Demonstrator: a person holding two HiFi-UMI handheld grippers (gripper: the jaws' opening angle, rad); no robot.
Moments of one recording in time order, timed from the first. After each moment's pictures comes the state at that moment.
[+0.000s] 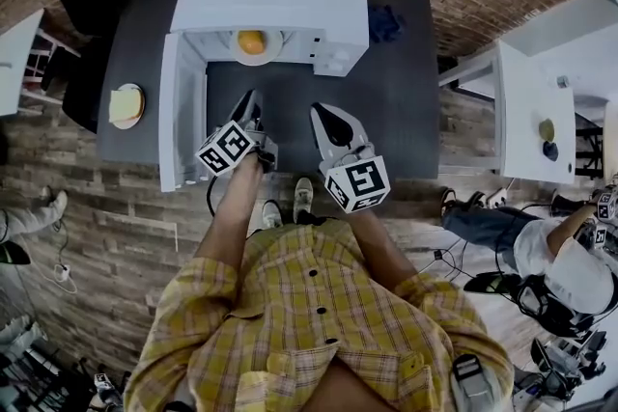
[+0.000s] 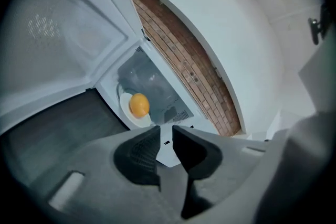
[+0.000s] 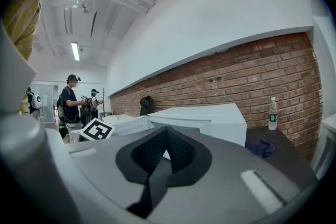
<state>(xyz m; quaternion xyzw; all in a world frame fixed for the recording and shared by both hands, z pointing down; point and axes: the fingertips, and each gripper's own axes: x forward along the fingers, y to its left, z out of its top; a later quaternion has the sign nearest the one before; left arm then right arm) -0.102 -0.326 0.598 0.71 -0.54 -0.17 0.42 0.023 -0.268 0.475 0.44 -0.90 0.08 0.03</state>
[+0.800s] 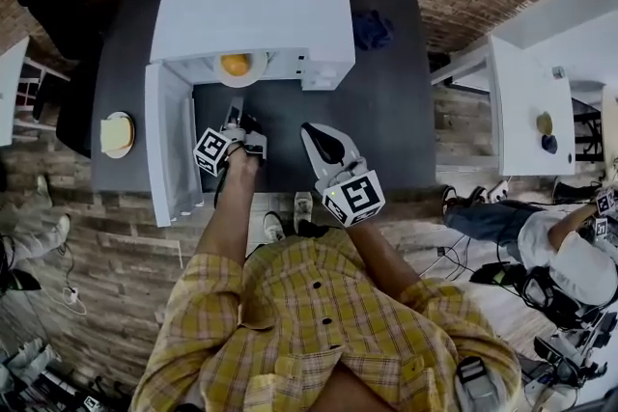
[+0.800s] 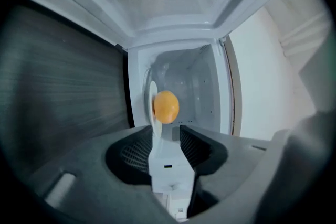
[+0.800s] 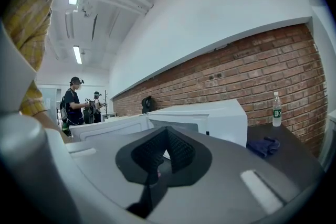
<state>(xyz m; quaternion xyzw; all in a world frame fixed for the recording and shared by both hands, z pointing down) -0.126 -0.394 0.684 0.57 -0.47 -0.38 0.55 0.028 -0.284 0.497 0.42 -0.90 0.09 0.02</state>
